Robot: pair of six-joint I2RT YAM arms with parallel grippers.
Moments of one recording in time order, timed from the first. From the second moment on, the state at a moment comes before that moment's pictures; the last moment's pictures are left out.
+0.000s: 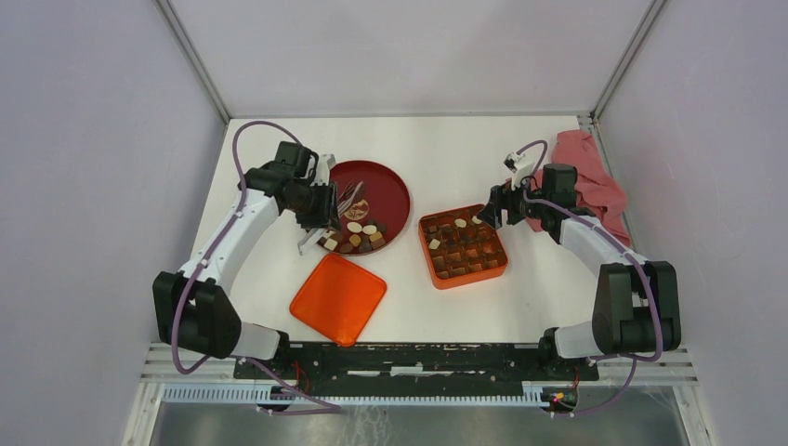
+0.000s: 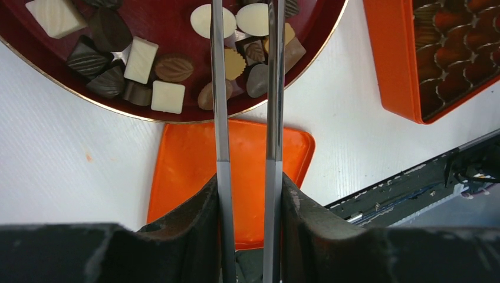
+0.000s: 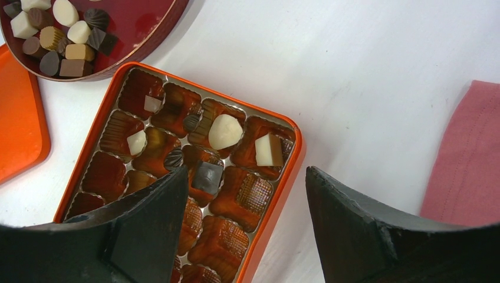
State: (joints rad) left arm -0.25 1.42 1.23 -0.94 0.28 -0.15; right arm 0.04 1.42 0.78 -0.05 -0.65 -0.15
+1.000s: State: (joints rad) left arm -0.25 1.37 1.17 -0.88 0.38 -0.20; right arm 0.16 1.63 0.92 -0.12 -0.32 -0.09
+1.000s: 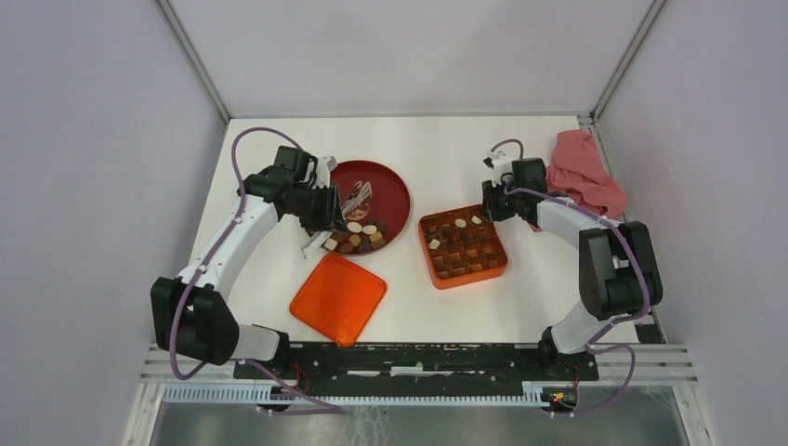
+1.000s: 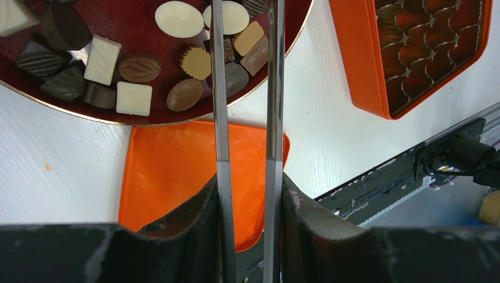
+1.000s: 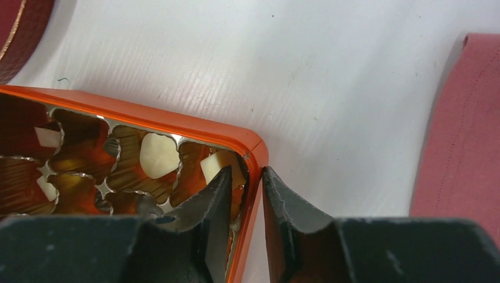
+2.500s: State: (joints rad) left arm -0.31 1.23 1.05 -0.73 0.46 -0.31; right arm 0.19 1.64 0.90 -0.07 -0.27 0.09
